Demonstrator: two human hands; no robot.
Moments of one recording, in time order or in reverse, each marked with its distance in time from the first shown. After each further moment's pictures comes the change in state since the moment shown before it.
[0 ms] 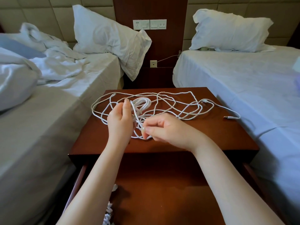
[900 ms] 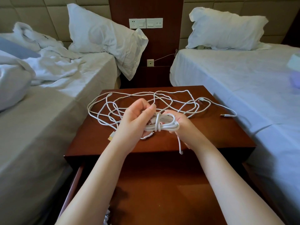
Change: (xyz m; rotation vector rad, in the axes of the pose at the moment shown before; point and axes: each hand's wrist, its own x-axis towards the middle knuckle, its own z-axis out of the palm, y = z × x) left_hand -0.023 0.035 0.007 -0.453 -0.609 -0.046; right_hand 0.019 0.073 -0.008 0.384 0.292 0.208
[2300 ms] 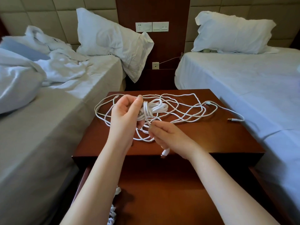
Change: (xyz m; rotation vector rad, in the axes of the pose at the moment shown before) left_hand 0.006 0.007 -0.024 0.082 0.367 0.075; right_hand -0.019 -0.016 0.038 -0.072 -0.191 -0.117
